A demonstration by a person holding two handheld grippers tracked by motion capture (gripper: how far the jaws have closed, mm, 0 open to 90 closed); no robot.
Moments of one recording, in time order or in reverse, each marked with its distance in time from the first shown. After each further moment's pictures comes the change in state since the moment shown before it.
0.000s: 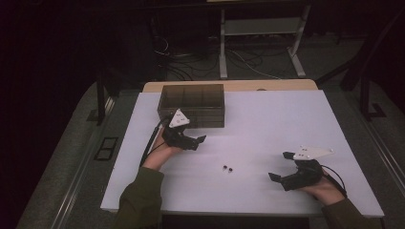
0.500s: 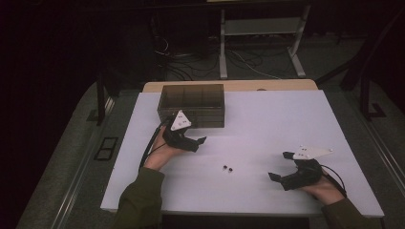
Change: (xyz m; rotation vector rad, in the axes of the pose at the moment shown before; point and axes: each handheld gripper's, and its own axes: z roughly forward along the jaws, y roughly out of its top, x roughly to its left) left arm -0.003 0.000 -0.001 -0.013 0.008 0.083; right arm -0.001 0.000 0.002 -0.001 -0.001 0.006
